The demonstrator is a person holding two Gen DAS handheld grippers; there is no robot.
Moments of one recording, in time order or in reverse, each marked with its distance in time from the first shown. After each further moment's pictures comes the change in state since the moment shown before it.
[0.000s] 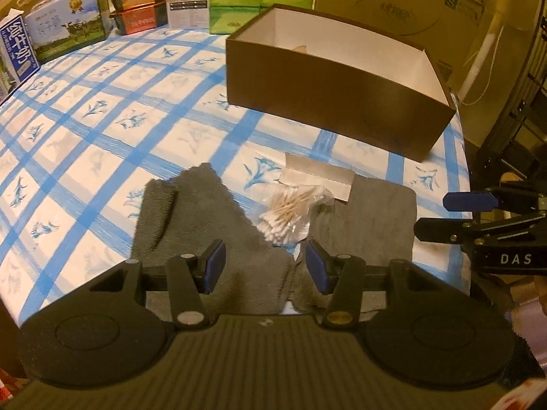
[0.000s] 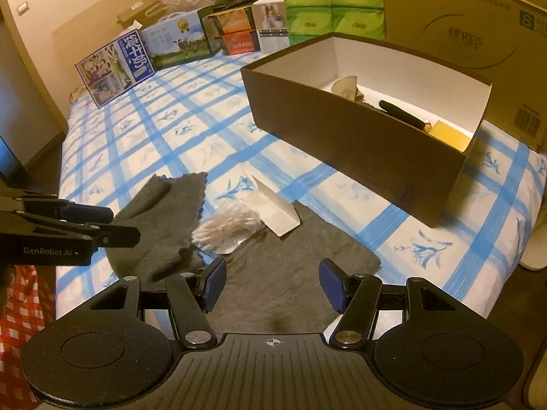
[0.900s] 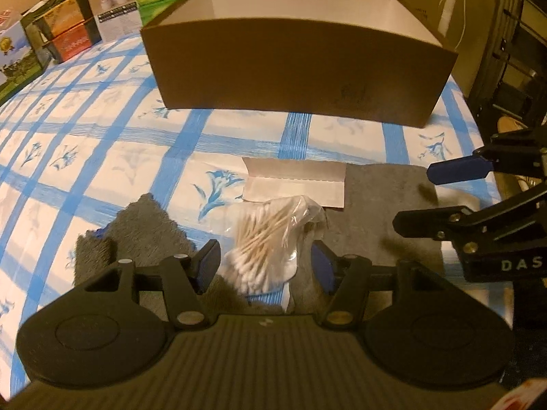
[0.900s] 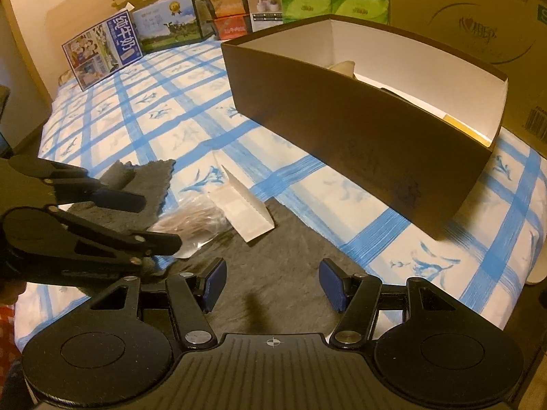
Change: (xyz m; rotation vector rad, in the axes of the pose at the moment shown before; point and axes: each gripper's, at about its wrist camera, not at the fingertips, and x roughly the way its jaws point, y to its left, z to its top) left arm 0.095 -0.030 0.020 0.225 0.033 -0.034; right arm 0.056 -0.023 0.001 -0.050 0.019 -0.039
